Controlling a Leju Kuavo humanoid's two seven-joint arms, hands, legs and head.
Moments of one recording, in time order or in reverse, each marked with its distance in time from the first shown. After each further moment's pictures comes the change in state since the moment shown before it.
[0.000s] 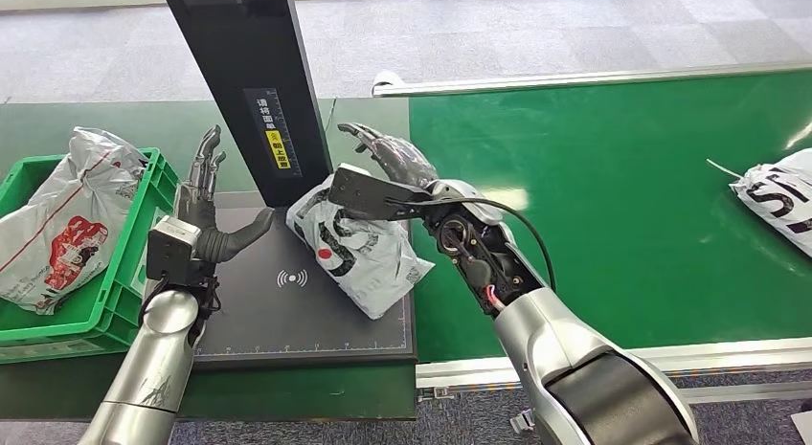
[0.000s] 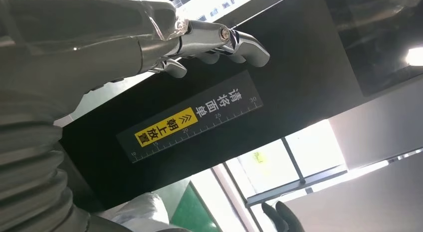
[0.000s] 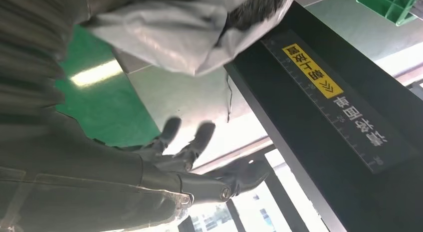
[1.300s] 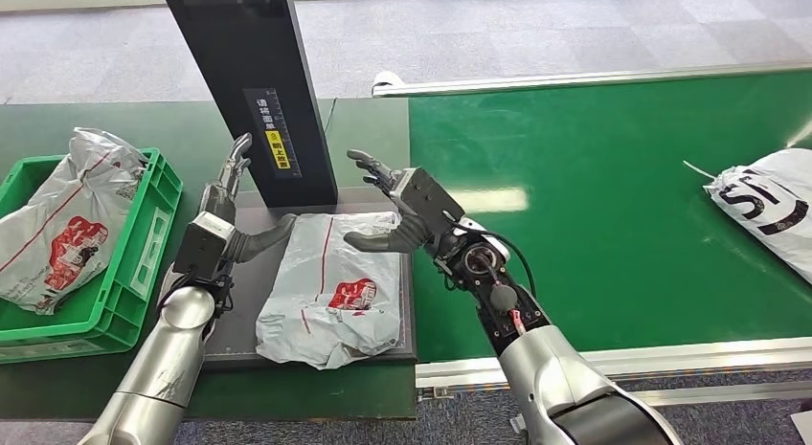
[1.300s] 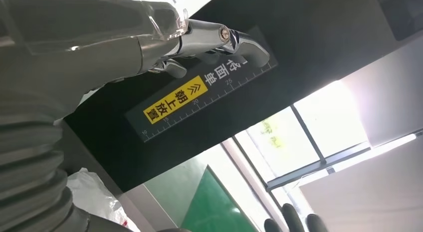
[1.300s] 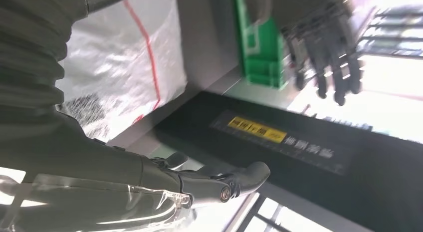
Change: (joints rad) left arm -0.036 -0.016 -0.043 0.081 -0.073 -0.008 0.031; right arm 0.168 -0.016 -0.132 -0.088 -0.454 0.344 -0.140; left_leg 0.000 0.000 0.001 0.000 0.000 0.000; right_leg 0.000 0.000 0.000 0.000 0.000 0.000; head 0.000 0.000
